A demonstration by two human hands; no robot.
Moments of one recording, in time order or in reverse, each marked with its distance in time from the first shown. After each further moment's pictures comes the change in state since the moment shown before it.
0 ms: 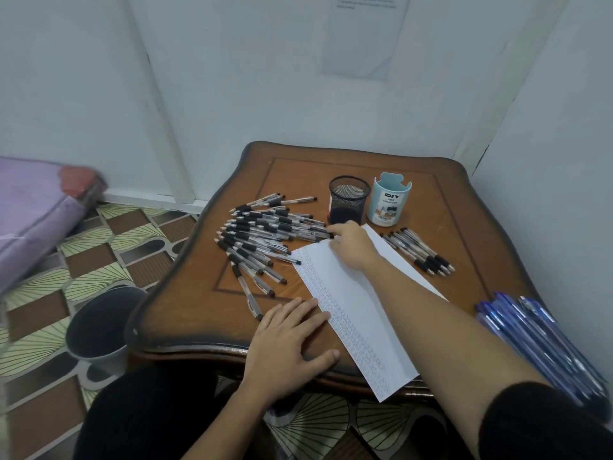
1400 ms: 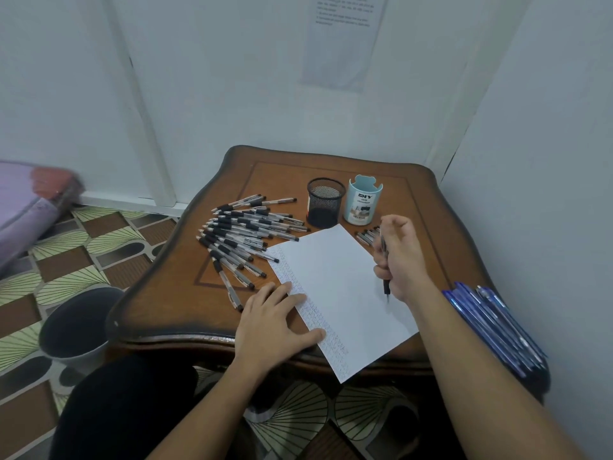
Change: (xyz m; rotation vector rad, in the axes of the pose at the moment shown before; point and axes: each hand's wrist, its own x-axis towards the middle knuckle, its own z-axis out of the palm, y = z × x) left_hand 0.015 0.013 -0.002 0.034 -0.099 -0.148; right_hand -0.120 0.011 -0.079 1.144 0.318 0.277
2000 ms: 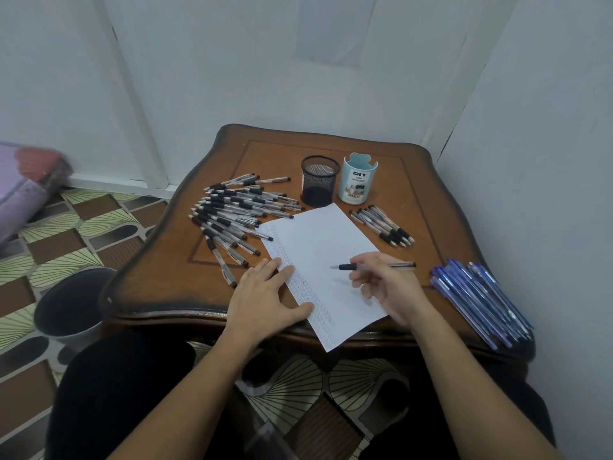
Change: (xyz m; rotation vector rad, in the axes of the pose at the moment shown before) left_hand 0.002 -0.002 -0.004 0.043 -0.063 -0.009; right_hand -0.055 0.041 -0.027 -0.015 -0.230 0.121
